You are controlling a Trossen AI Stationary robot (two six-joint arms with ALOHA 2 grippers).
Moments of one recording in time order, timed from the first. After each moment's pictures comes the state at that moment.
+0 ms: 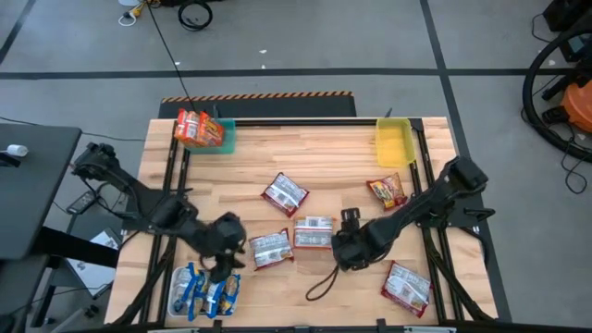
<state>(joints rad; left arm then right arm) -0.59 1.27 1.18 -0.69 -0.12 -0.88 0.50 1.77 1.12 -0.84 0.39 0.30</state>
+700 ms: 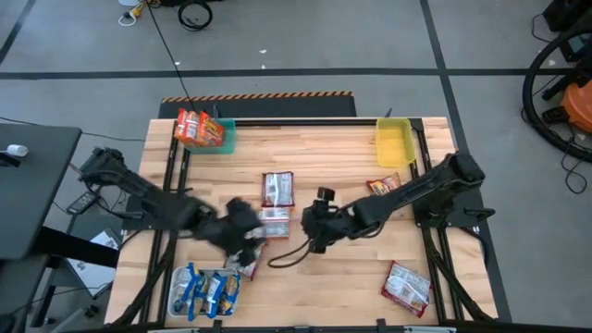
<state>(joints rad) -0.49 1.39 1.17 -0.66 -0.44 -0.71 0.35 1.74 1.32 -0.52 0.56 0.27</state>
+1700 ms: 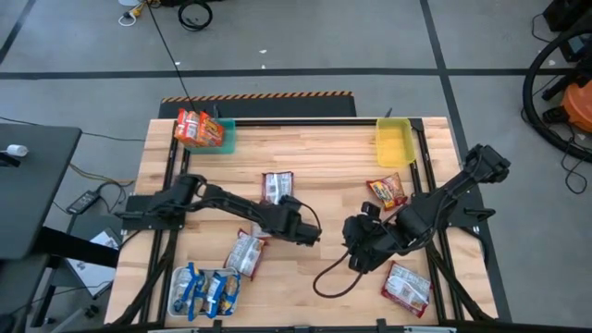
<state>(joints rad) -0.25 2.17 1.67 -1.08 -0.45 -1.25 0.60 1.52 1.32 -0.96 0.43 0.83</state>
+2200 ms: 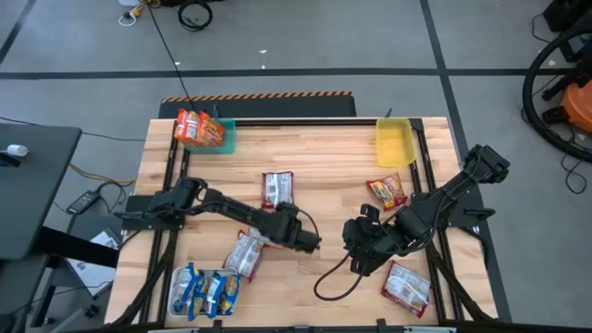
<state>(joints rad) -0.29 2.18 1.72 -1.14 -0.36 -1.38 0.60 1.53 1.32 -0.96 0.39 0.80</state>
